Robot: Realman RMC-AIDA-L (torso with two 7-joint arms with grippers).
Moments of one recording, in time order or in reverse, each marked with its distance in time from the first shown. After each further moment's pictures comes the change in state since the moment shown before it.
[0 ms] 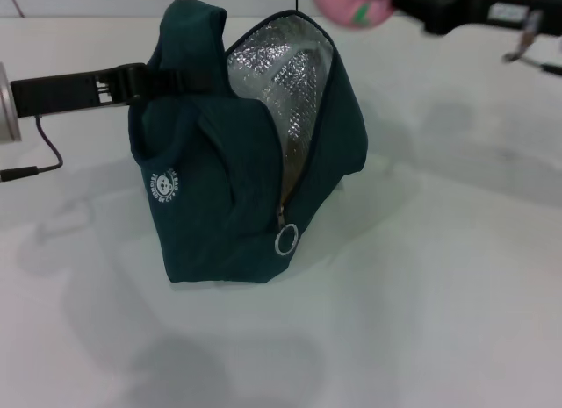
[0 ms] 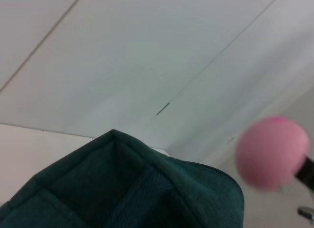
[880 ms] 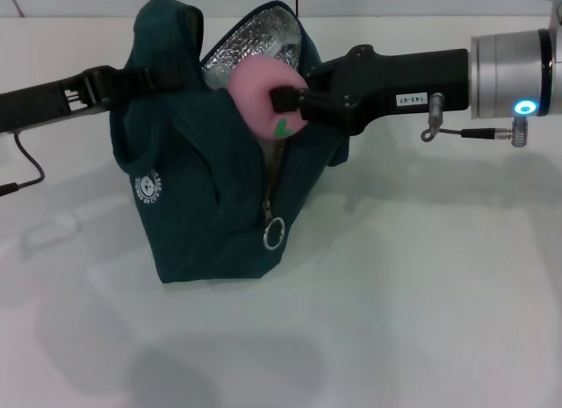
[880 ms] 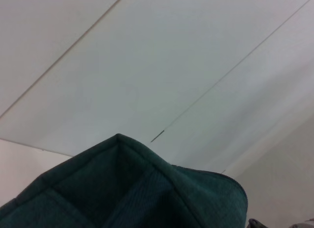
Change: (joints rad) left arm 0.061 0.007 -0.029 -0.051 -0.088 0.025 0.047; right arm 0.111 -0.001 -0.204 0.167 -0.001 -0.005 -0.015
